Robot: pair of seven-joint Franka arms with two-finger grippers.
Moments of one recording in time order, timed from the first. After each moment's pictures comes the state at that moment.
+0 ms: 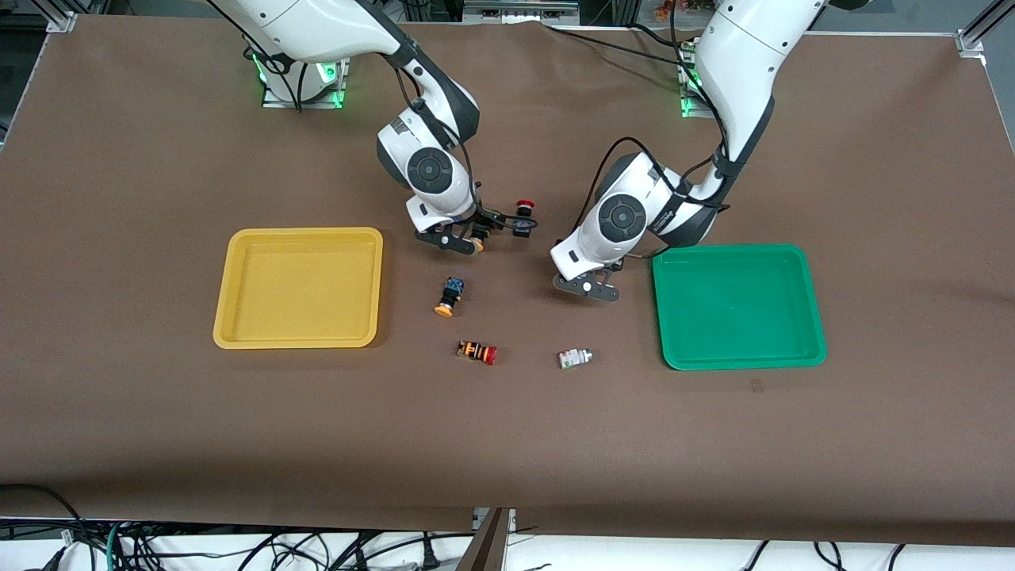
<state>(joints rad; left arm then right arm) -0.37 0.61 -0.24 -1.87 -0.02 2.35 -0.34 0.49 0.58 0.31 -1.96 0.10 2.43 1.00</state>
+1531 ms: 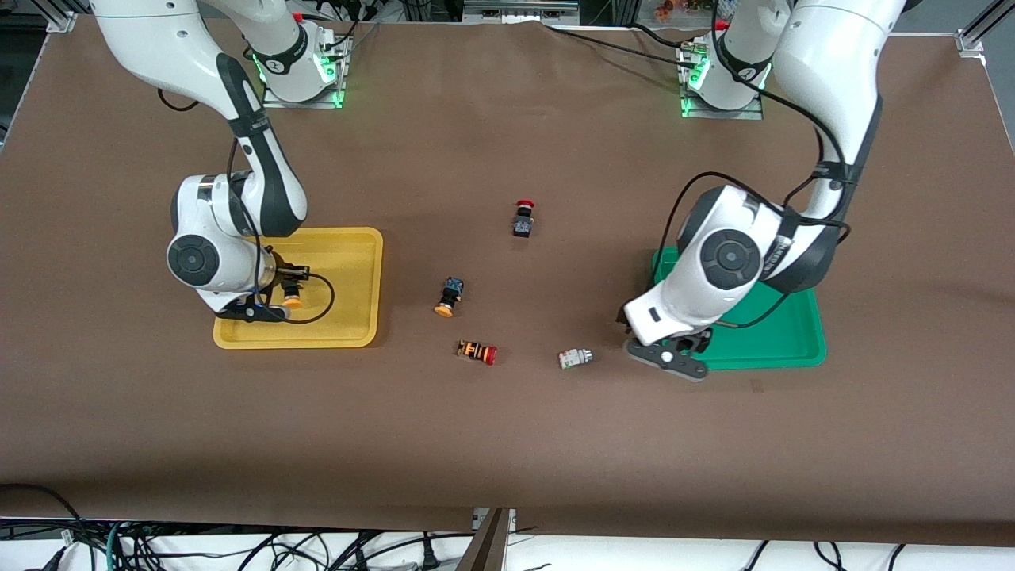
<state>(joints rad) -0.21 0.65 -0.24 -1.46 0.15 2.15 -0.04 0.38 0.48 -0.25 -1.98 0.09 2.16 0.15</state>
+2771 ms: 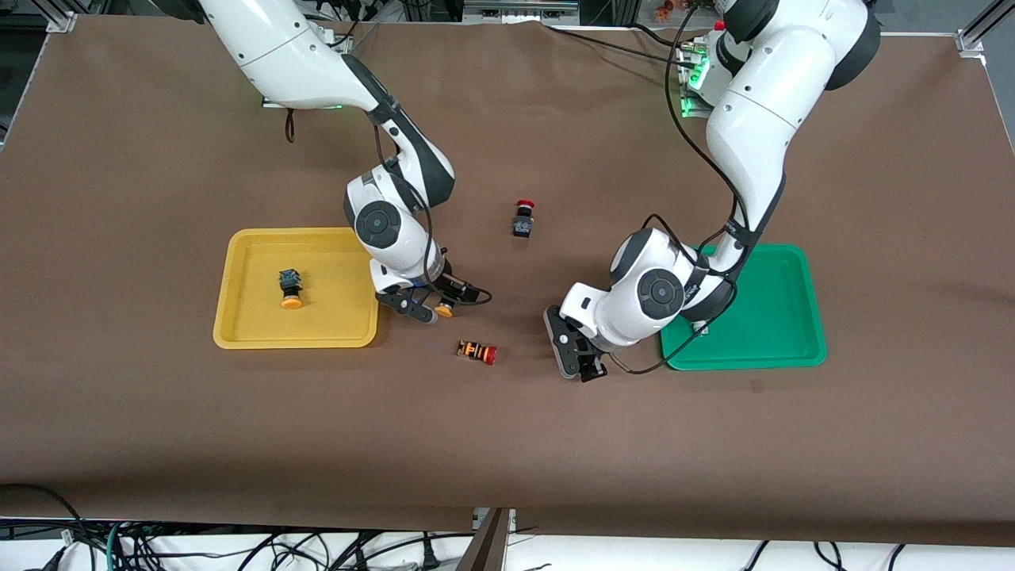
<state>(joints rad) -0.26 0.93 -0.29 -1.35 0.00 2.41 0.84 0.48 0.70 0.13 -1.76 0.13 2.56 0.92</state>
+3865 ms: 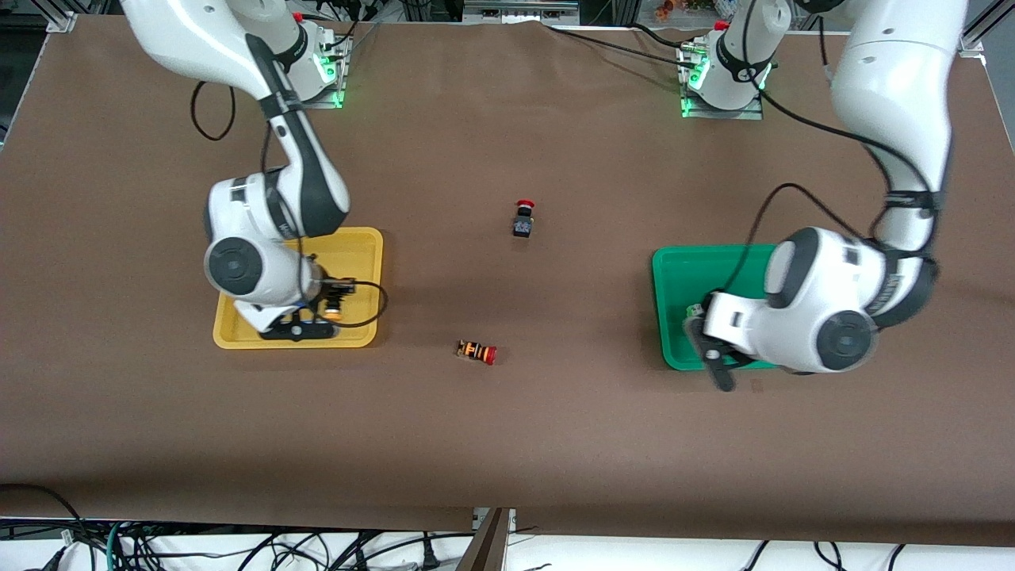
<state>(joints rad) 0.03 0.71 -0.22 -1.33 0.09 1.69 0.84 0.43 0.52 -0.20 -1.73 0.13 1.99 0.11</state>
